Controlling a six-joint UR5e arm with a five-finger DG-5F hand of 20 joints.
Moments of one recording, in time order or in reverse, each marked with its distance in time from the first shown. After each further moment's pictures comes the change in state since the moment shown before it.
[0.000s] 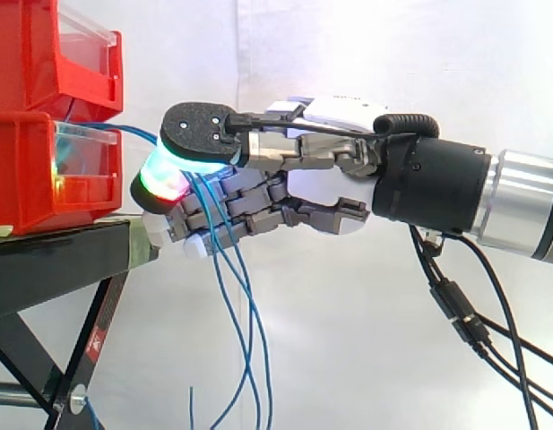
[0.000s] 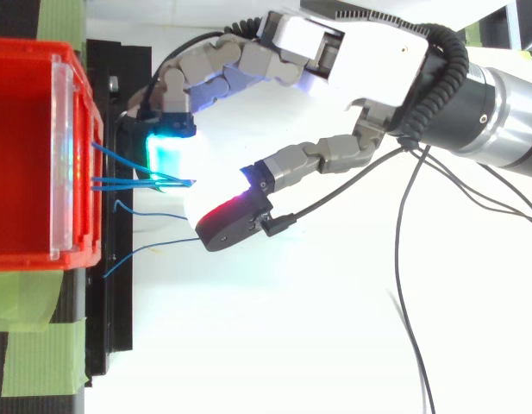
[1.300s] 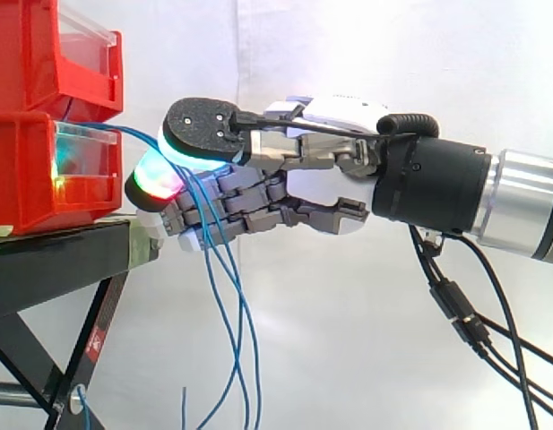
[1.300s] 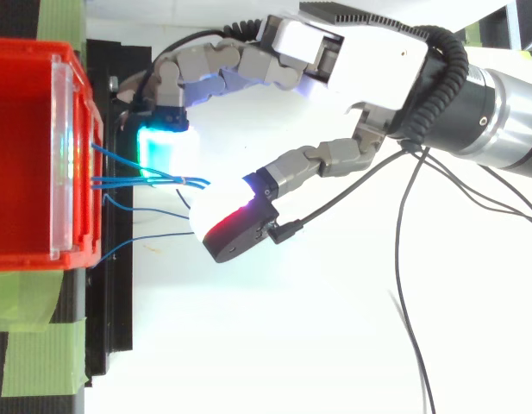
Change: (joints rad) arm 0.001 0.000 0.000 0.000 -0.008 -0.006
